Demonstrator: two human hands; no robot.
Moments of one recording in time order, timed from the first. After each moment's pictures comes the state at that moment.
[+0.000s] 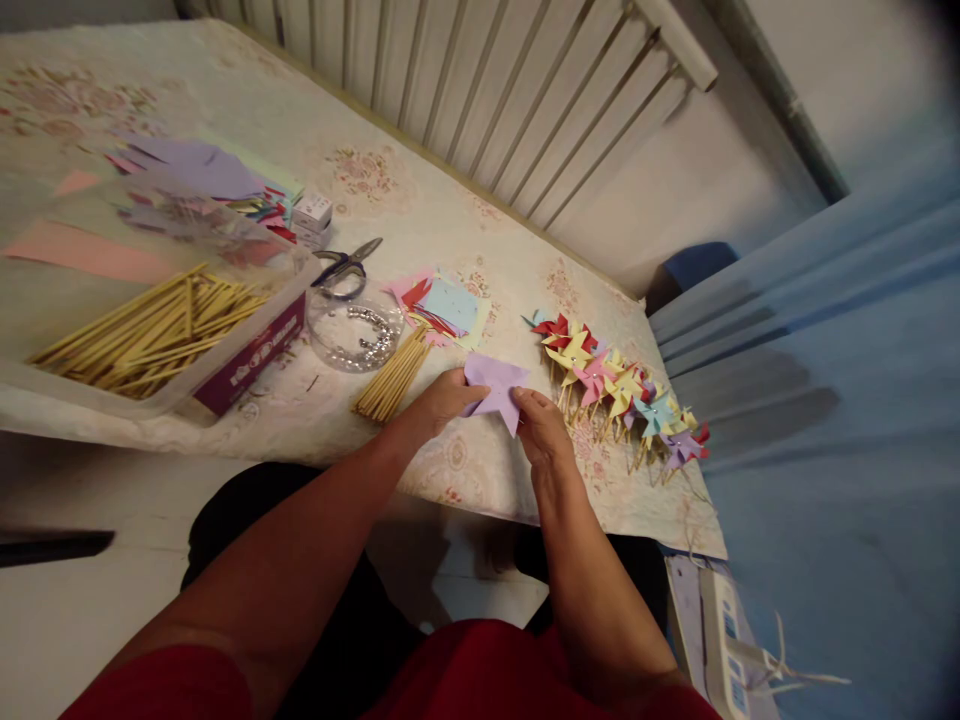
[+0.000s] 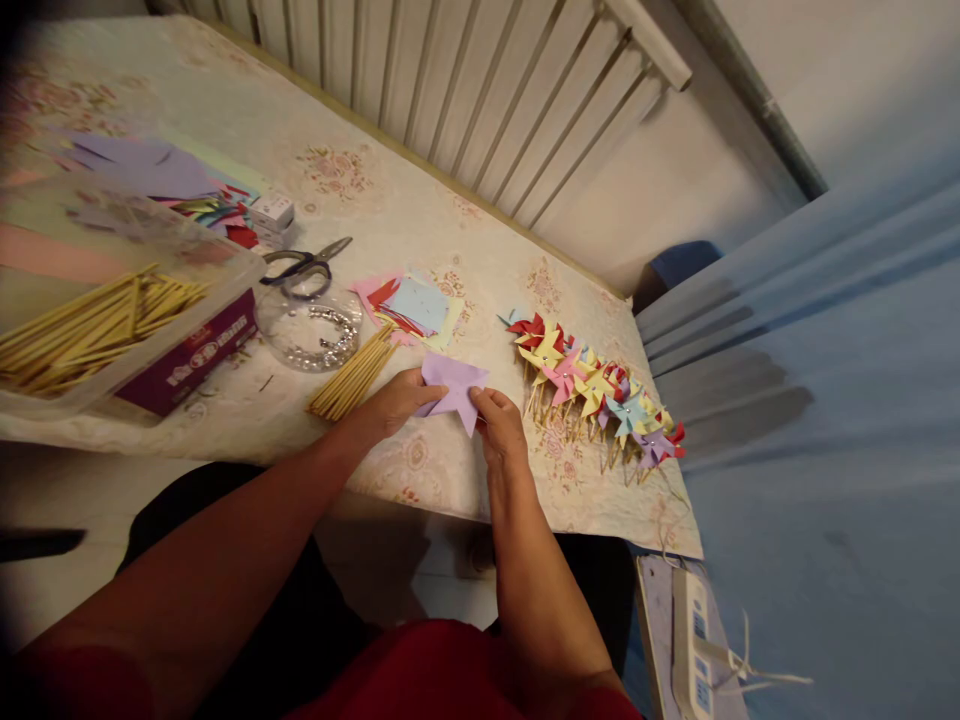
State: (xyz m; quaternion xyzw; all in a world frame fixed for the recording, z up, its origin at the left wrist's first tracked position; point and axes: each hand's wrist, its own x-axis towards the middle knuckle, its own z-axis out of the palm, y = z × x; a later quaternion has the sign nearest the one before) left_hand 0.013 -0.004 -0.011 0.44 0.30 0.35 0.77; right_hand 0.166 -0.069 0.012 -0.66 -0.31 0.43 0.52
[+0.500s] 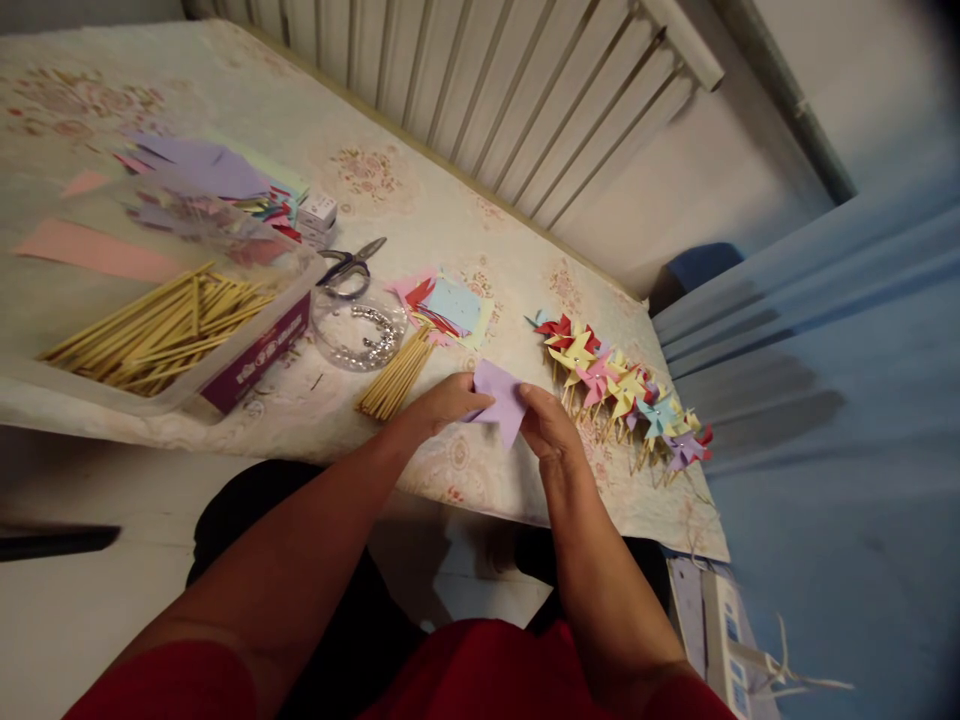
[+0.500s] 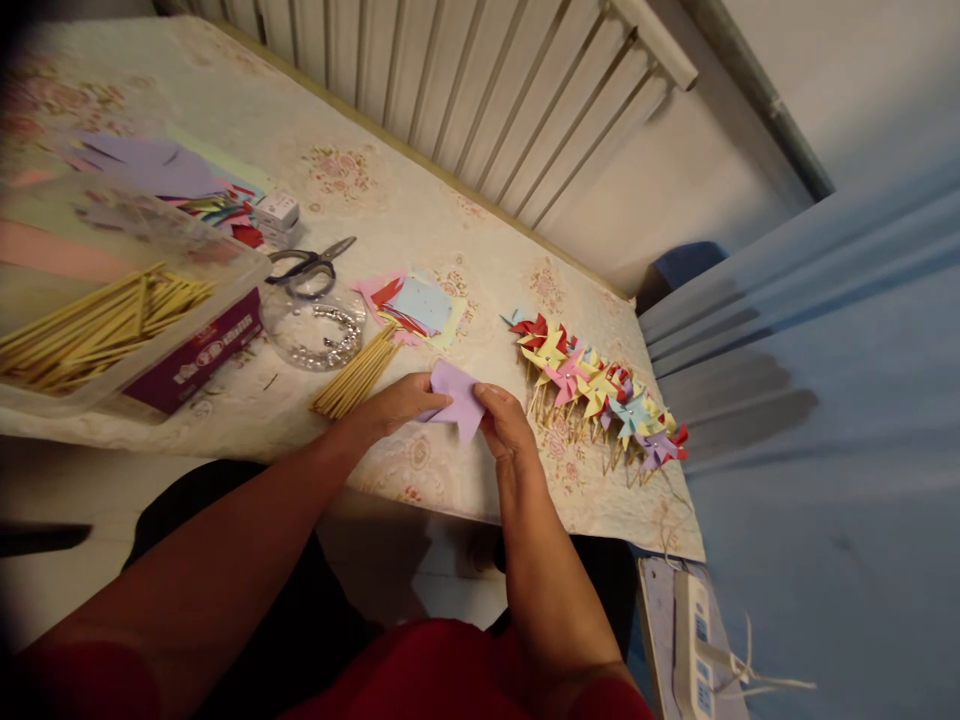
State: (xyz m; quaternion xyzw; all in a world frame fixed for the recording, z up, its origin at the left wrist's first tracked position) left_hand 0.011 0.000 -0.015 0.50 0.31 0.29 0.75; right_hand 0.174 -0.063 0.020 -0.60 -0.32 0.52 0.51
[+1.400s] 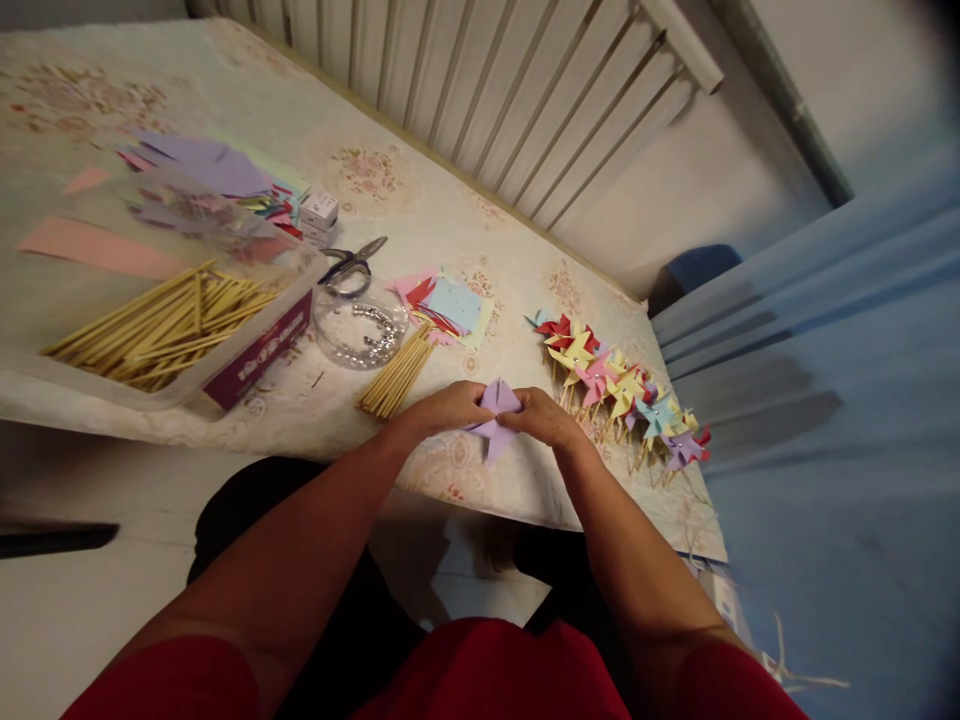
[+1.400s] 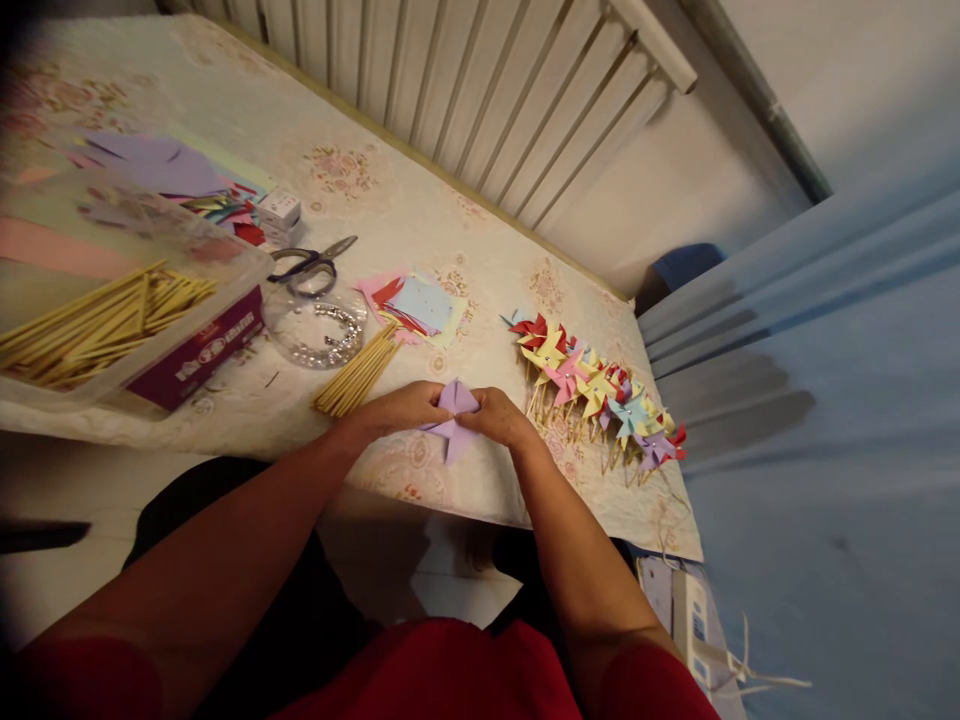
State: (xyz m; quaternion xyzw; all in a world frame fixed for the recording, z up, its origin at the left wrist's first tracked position) left_hand 0.011 0.000 -0.023 0.61 0.27 0.23 0.70; right_hand 0.187 -0.050 0.037 -0.65 -0.57 0.46 0.20
